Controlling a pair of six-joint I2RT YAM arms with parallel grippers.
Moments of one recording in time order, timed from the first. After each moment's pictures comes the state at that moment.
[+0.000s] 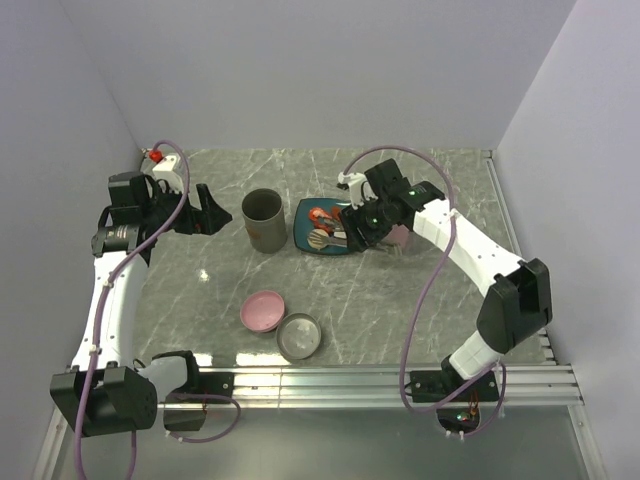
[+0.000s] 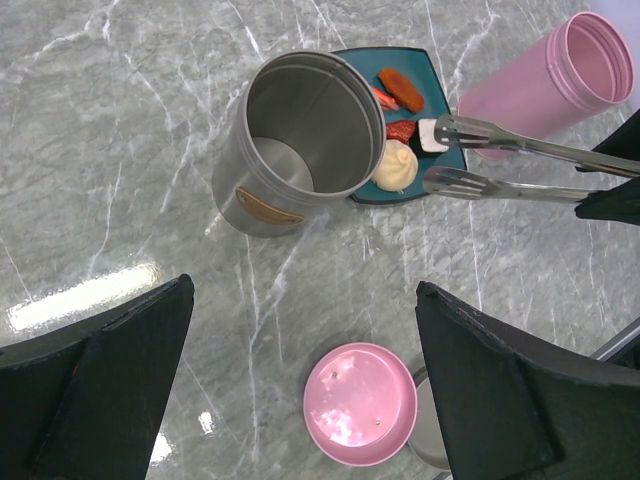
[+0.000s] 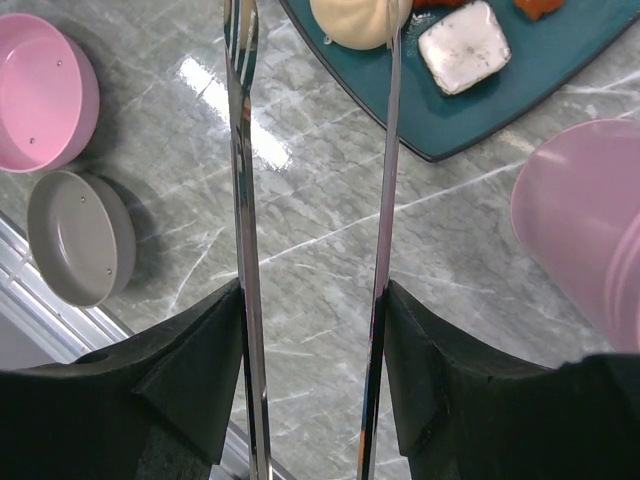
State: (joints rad) left arm 0.12 1.10 1.09 -0.57 0.63 -0.05; right arm 0.51 1.57 1.40 -0.84 -0.29 -0.12
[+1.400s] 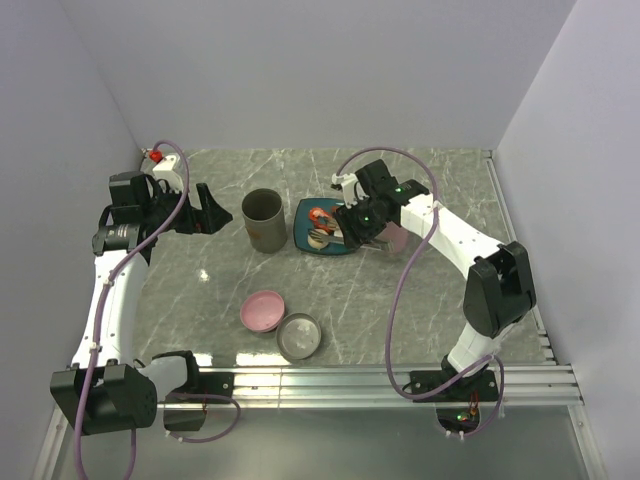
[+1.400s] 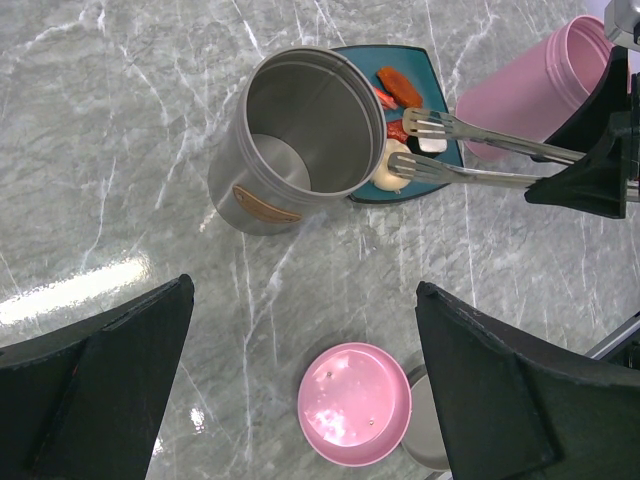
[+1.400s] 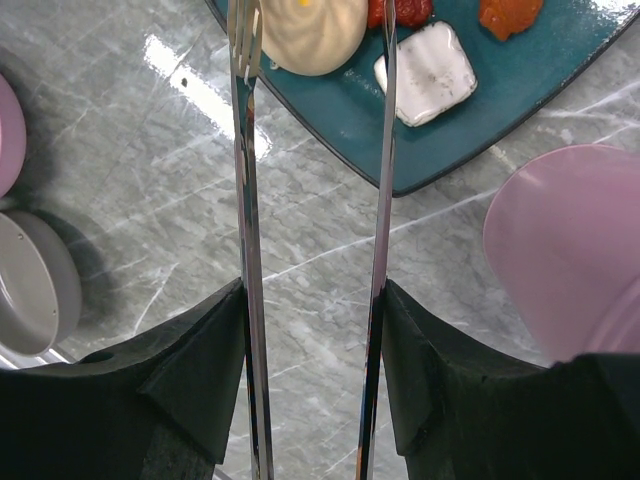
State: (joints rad) left arm 0.12 1.11 1.09 -0.56 0.64 -0.07; right arm 0.51 1.70 1.42 -0.77 -0.23 -0.13
